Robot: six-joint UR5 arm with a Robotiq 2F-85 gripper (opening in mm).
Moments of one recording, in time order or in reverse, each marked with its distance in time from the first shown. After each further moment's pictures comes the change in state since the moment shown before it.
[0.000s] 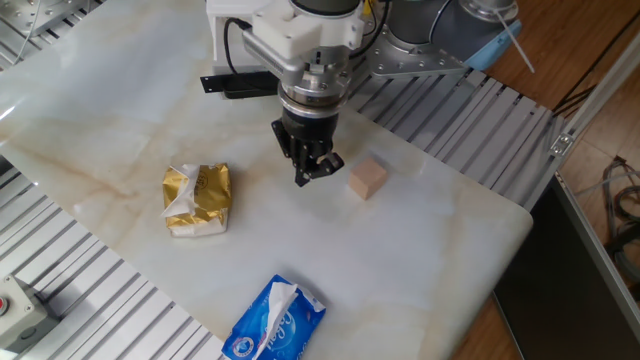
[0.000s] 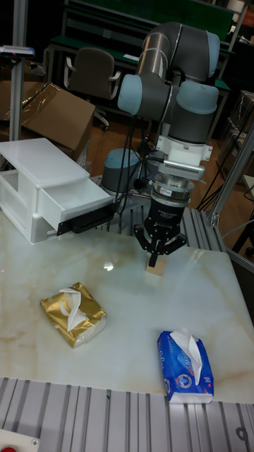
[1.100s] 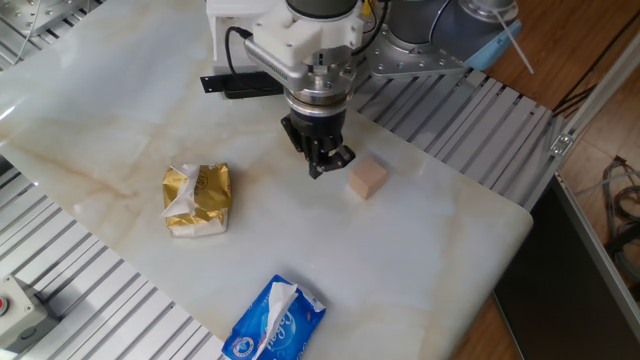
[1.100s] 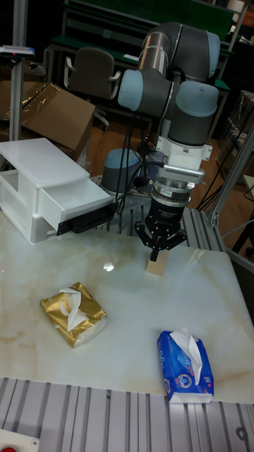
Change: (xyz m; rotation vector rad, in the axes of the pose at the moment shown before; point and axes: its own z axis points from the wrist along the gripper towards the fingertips) arm 0.029 0.004 -0.001 -0.011 0.097 -0.025
